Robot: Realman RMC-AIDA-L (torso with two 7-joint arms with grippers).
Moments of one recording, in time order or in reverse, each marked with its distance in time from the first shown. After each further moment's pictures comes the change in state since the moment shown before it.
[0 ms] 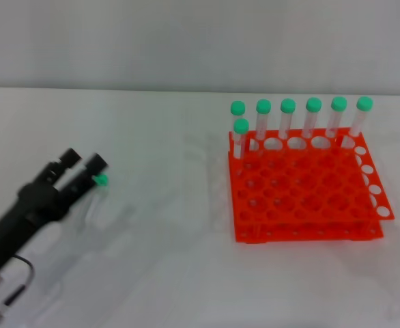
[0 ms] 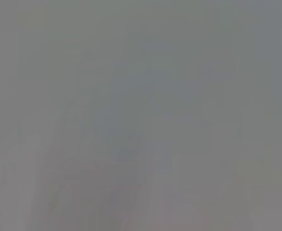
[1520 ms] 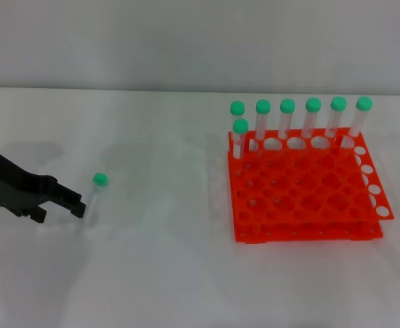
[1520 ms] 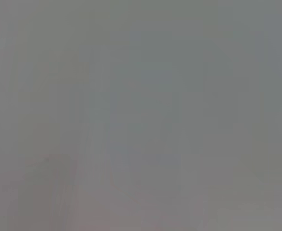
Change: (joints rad) left arm -0.741 0.162 0.042 -0.511 1.395 -0.153 -1.300; right arm -0.013 0.002 0.023 0.053 0.100 0.089 -0.024
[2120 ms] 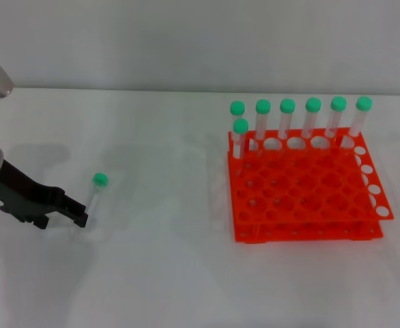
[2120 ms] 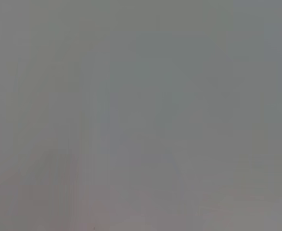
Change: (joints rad) left arm -0.004 -0.038 -0.001 0.042 0.059 -0.116 -0.010; right arm -0.014 -0.002 -0.007 0.049 -0.007 -0.037 0.016
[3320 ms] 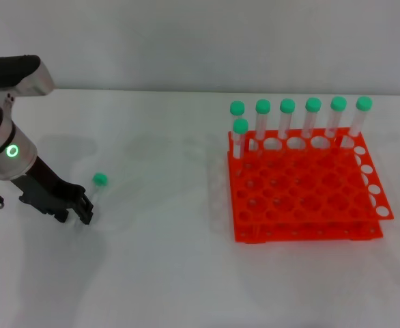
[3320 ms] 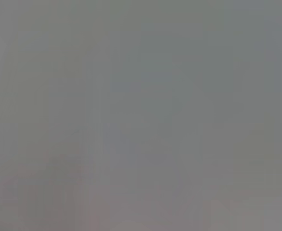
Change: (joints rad) left arm -0.070 -0.011 0.000 0.160 0.165 -0.168 -0.126; right arm 0.014 0.002 -0.002 0.014 0.000 -0.010 0.014
